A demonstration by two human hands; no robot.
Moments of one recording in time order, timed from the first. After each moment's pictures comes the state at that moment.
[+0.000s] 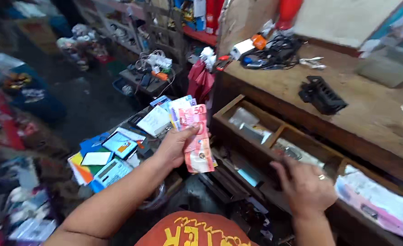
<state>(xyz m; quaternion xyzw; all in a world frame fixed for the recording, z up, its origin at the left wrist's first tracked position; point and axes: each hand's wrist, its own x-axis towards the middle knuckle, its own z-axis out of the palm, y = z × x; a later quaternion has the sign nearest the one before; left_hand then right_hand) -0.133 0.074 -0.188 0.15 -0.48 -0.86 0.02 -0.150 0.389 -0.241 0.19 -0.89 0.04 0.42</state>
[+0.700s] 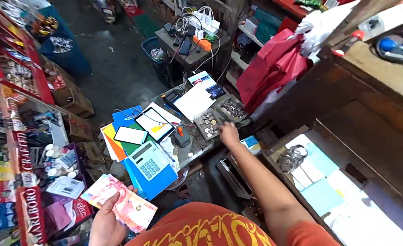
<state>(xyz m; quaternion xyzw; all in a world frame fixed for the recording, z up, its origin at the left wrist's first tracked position) 0.100 -0.126 -0.336 0.50 -0.23 -0.78 0.31 -0.298 0.037 -0.428 0.32 -0.92 0.15 -0.15</state>
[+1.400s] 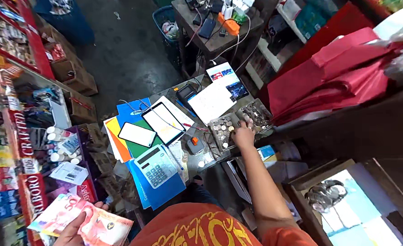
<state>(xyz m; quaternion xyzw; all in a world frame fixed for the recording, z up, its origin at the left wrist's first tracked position) 0.127 -0.199 -0.327 0.53 -0.24 -0.74 0.32 -0.347 -0.017 -0.471 0.26 -0.95 0.04 -0.18</state>
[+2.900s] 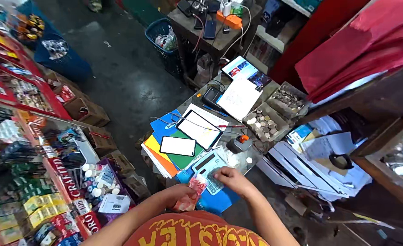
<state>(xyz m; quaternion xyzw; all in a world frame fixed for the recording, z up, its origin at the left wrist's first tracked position) 0.053 -0.356 -0.461 0.33 -0.49 -0.64 -0.48 -0.076 -0.133 -0.422 0.10 -0.71 0.48 -0.50</state>
